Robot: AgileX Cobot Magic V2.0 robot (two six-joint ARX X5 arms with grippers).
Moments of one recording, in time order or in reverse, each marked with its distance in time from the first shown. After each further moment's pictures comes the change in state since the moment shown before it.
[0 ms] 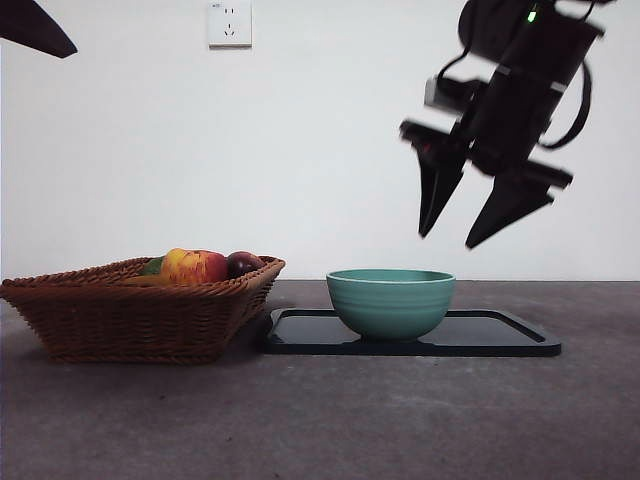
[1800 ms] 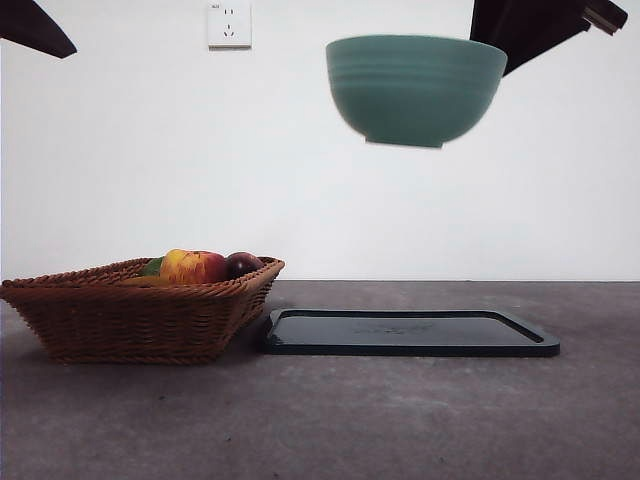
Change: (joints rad) left arm 0.000 0.000 0.000 -0.001 0.000 0.000; right arm 0.151 -0.466 -0.088 -0.239 0.007 -0.053
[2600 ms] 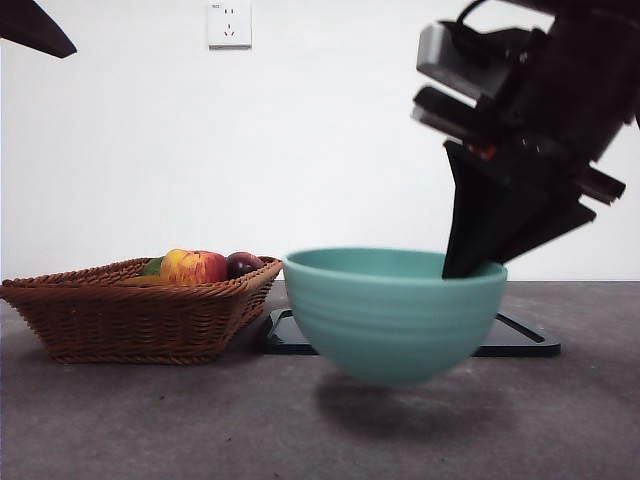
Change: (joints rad) left arm 0.000 0.000 0.000 0.000 0.000 0.000; right arm 0.157 0.017 -0.444 0.359 0.046 0.085
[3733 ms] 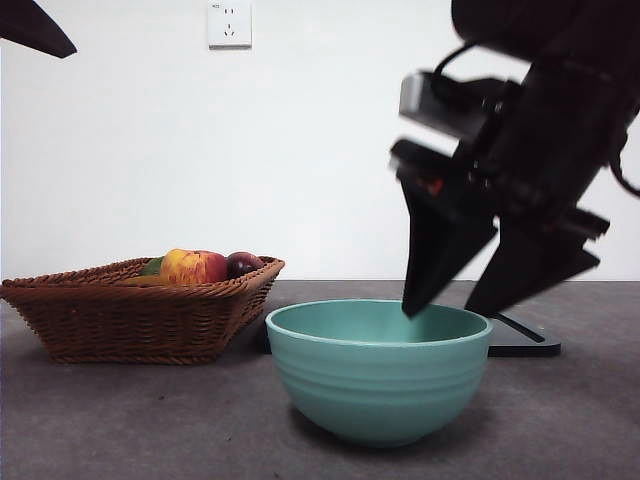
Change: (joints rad) left arm 0.000 0.000 0.000 0.000 0.000 0.000; right arm 0.017 0.064 -0.004 0.055 0.000 0.034
